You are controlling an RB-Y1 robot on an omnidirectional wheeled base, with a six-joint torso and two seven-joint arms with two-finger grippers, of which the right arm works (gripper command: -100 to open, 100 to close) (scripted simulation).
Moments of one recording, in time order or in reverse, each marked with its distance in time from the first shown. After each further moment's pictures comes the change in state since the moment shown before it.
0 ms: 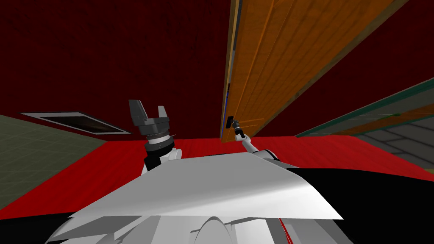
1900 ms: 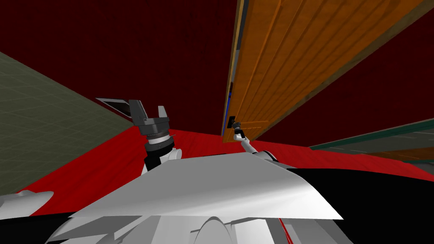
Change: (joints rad) arm 0.019 0.028 0.005 -0.040 -0.347 0.077 -0.420
